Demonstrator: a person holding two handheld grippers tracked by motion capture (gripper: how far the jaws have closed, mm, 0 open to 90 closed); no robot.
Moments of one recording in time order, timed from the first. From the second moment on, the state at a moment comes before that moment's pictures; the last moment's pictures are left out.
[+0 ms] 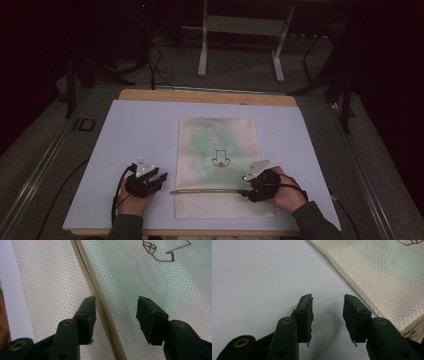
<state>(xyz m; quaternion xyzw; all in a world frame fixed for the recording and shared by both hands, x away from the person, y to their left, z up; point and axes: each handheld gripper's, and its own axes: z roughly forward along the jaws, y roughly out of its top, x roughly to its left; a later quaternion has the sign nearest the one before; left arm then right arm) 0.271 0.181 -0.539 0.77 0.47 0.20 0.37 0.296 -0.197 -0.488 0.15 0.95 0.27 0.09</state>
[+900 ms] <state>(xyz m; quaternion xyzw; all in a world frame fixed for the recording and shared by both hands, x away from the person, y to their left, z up) 0.271 0.181 -0.539 0.77 0.47 0.19 0.37 0.301 -0.144 -0.480 0.09 0.96 0.26 0.07</state>
